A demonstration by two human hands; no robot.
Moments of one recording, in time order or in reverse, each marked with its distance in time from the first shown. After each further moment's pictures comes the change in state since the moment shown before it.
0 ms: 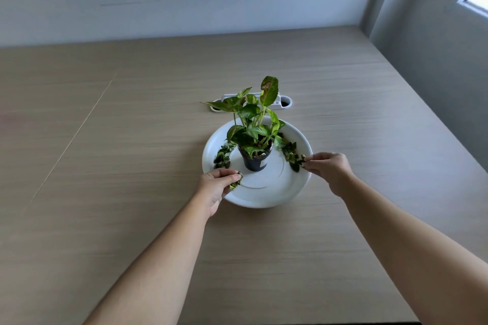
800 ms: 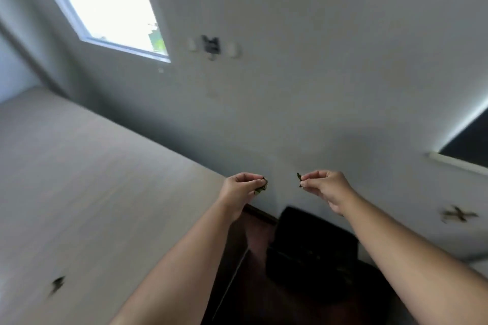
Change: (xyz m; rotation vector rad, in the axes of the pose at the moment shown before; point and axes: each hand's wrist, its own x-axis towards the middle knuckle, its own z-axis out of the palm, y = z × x) left_hand -0.265 -0.224 0.518 0.484 -1.079 -0.196; right_hand -0.307 0.170 -0.506 0.505 0.842 0.047
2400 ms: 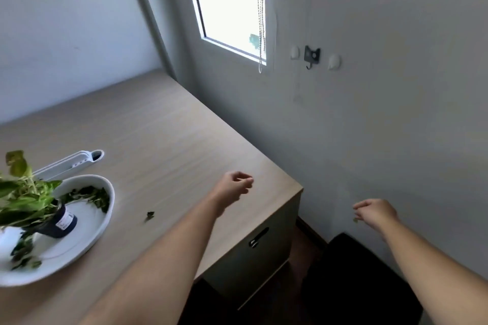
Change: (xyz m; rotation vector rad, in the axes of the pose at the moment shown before) left_hand -0.096 0.040 -0.123 0.475 0.354 0.007; right_hand 0.043 0.033 0.037 -0.770 0.041 0.002
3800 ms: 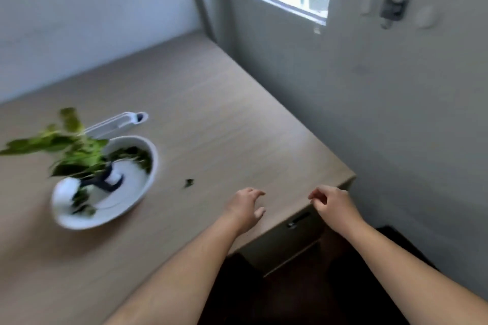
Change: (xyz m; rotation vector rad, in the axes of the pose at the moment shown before) left_hand -0.013 -0.115 -0.022 0.759 0.084 0.054; right_hand -0.080 -0.066 0.137 -0.253 -0.309 -0.597
